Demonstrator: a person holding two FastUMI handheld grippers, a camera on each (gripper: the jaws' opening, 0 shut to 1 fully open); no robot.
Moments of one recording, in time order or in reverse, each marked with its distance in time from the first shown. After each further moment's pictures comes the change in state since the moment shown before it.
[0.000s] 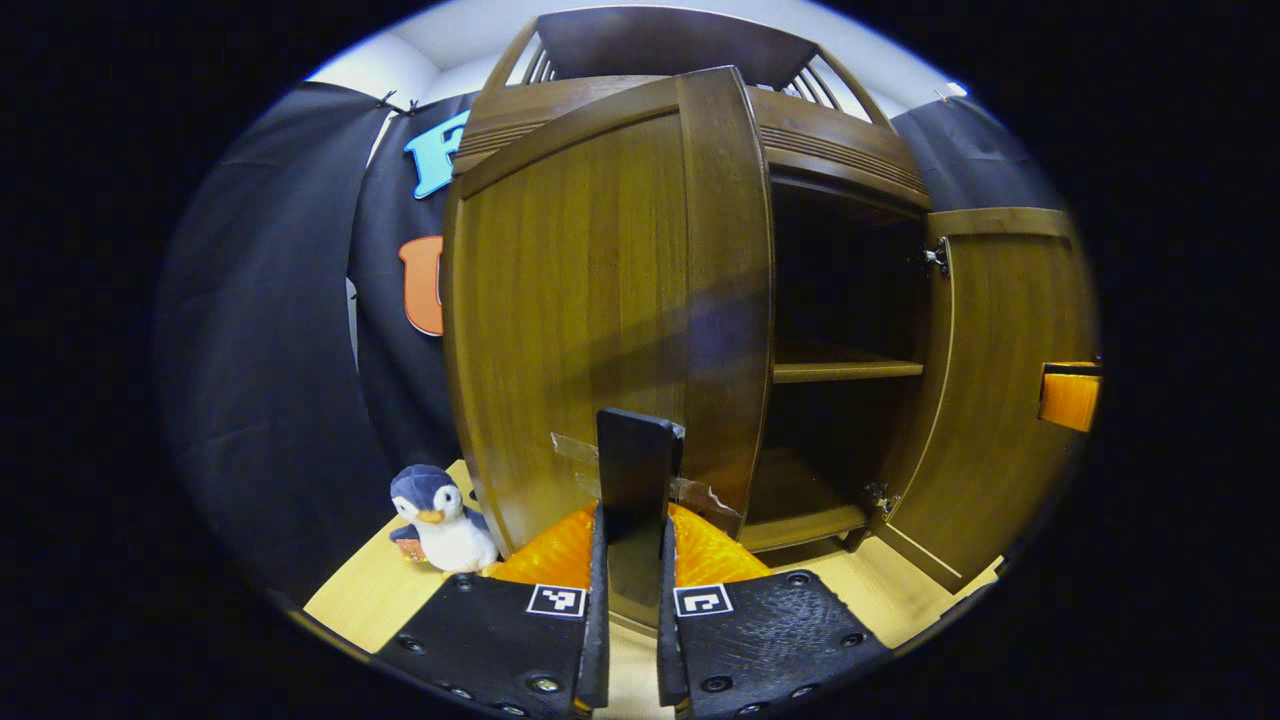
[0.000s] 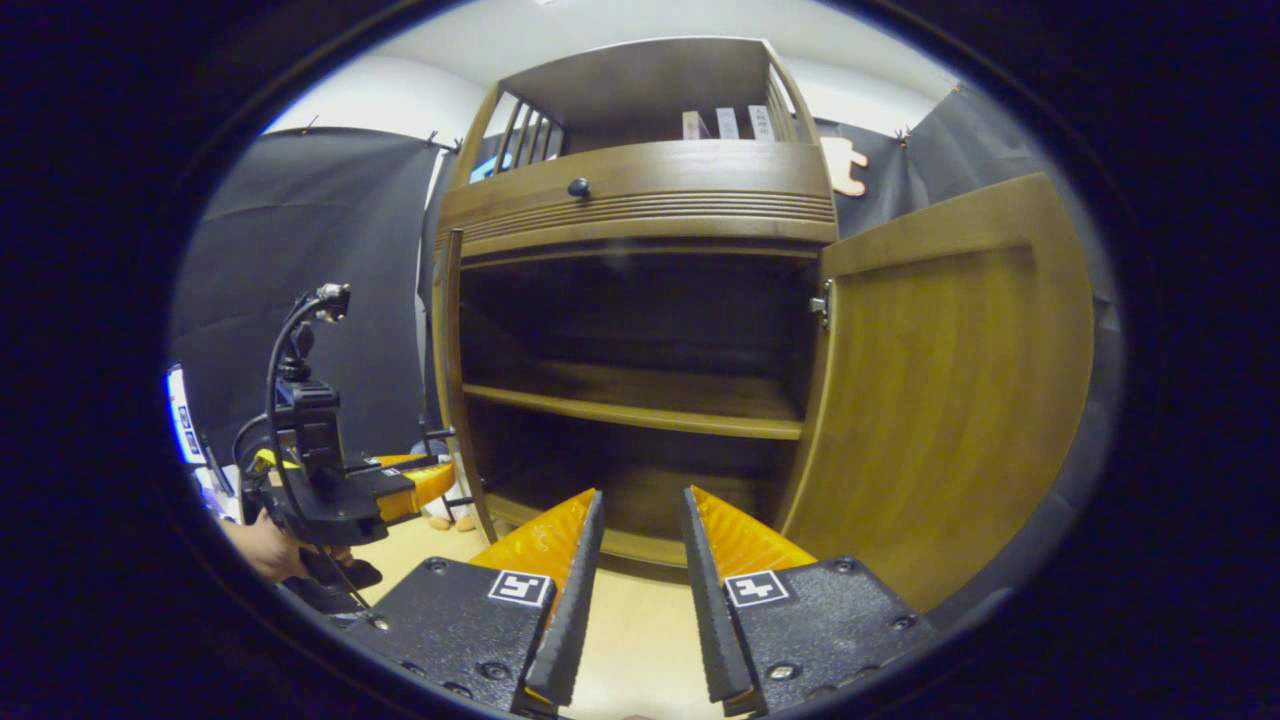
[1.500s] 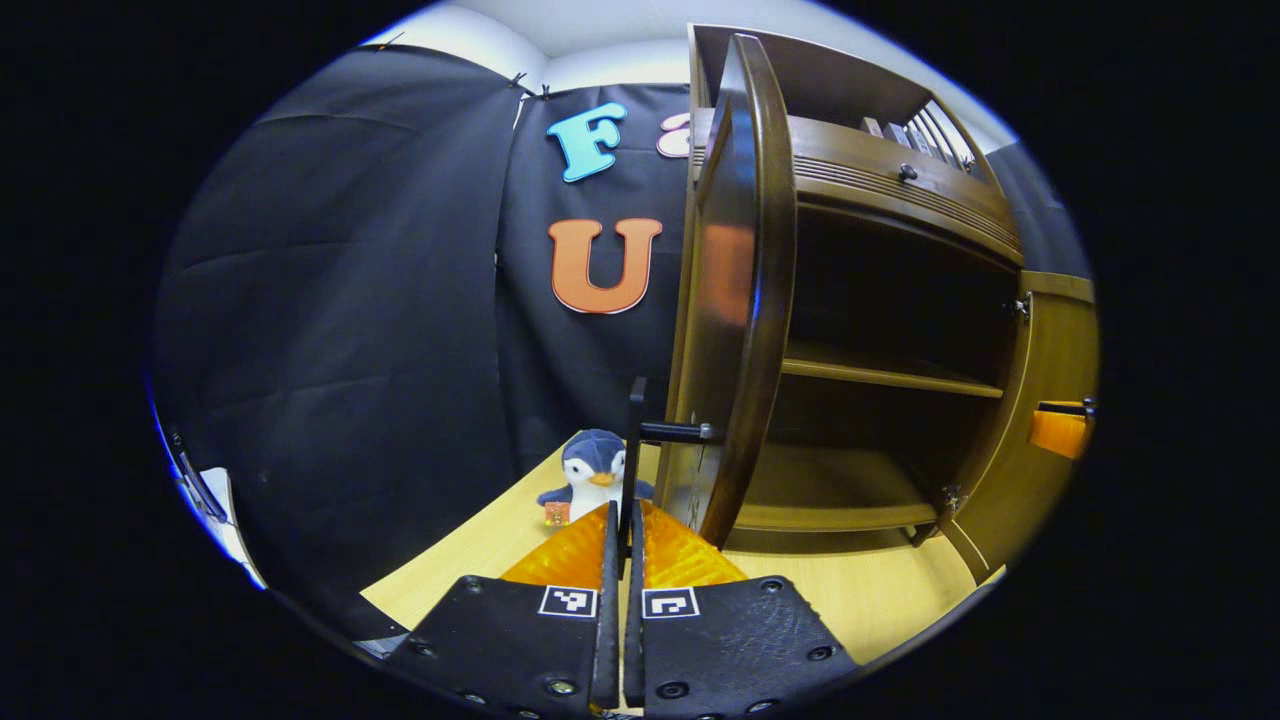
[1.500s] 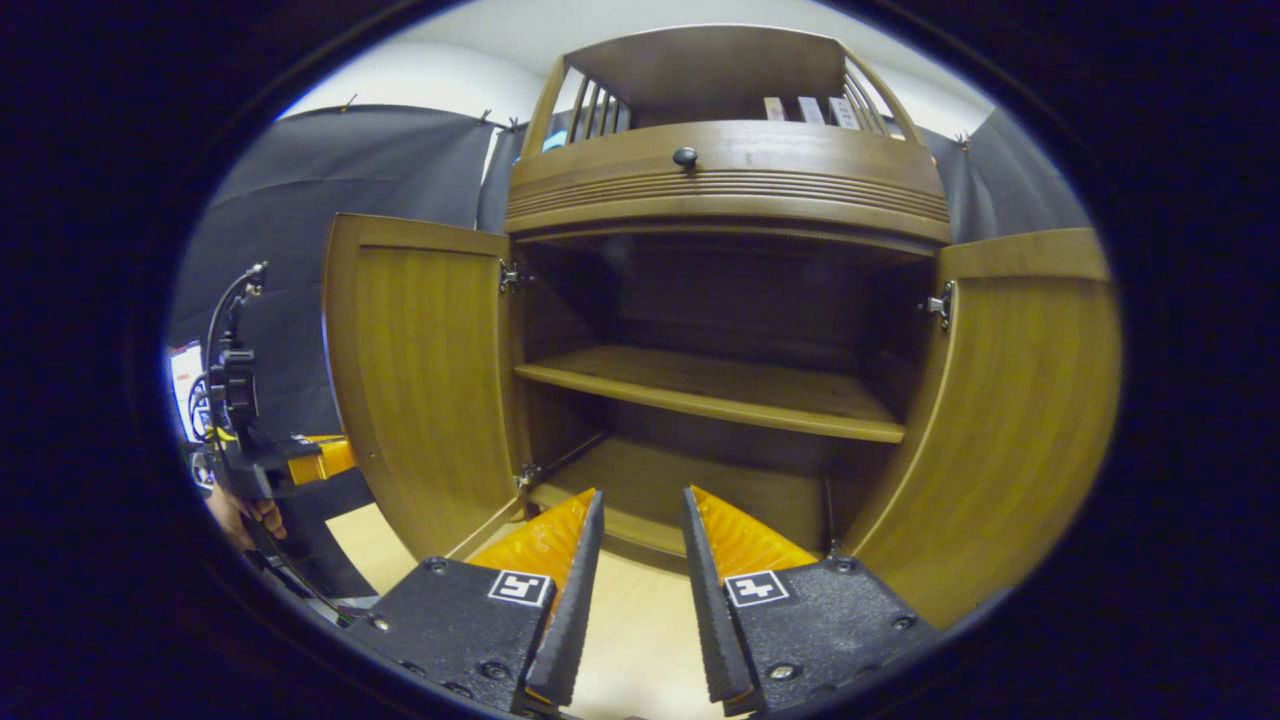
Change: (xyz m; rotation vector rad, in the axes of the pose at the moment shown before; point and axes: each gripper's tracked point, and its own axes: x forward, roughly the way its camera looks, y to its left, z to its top) left arm -0.094 0.158 -0.022 -0.117 0.028 0.260; right arm 0.020 0.087 -0.010 -0.062 0.055 0.127
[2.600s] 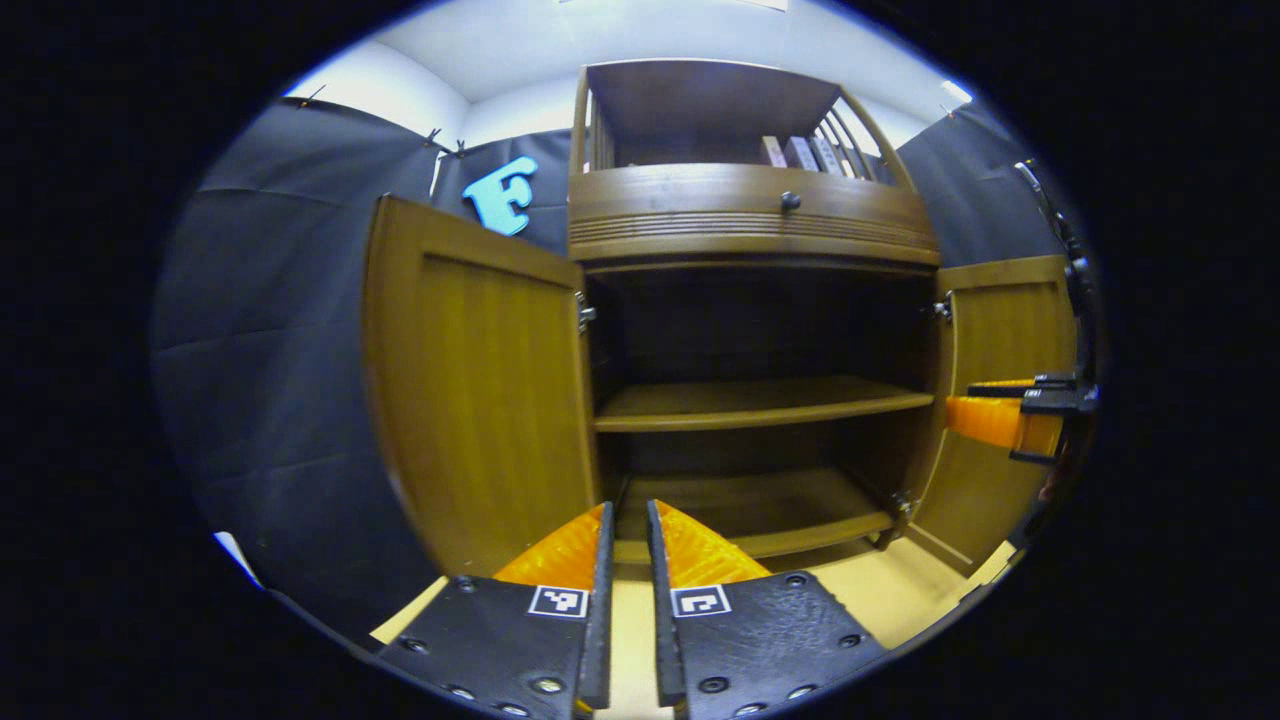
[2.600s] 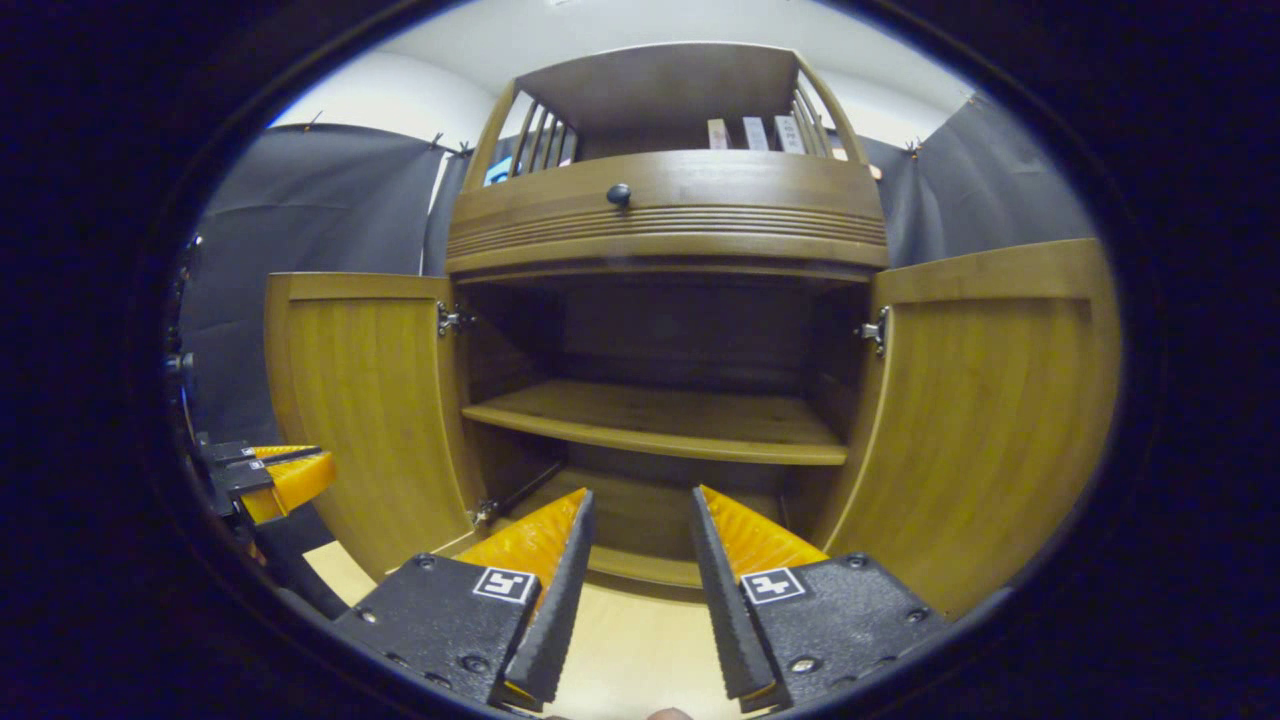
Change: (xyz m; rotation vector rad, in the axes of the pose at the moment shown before) left arm -0.030 -0.105 0.067 0.131 -0.143 -0.178; right arm -0.014 -0.045 0.034 0.065 -0.103 -0.173
